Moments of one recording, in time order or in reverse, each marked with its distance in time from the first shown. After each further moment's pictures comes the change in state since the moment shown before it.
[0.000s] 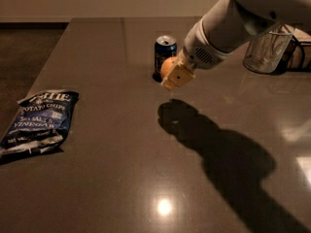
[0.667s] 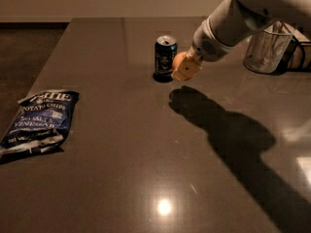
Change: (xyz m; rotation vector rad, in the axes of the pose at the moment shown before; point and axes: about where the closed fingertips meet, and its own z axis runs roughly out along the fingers) arm 0.018 -0.056 0.020 0.032 0.036 0.100
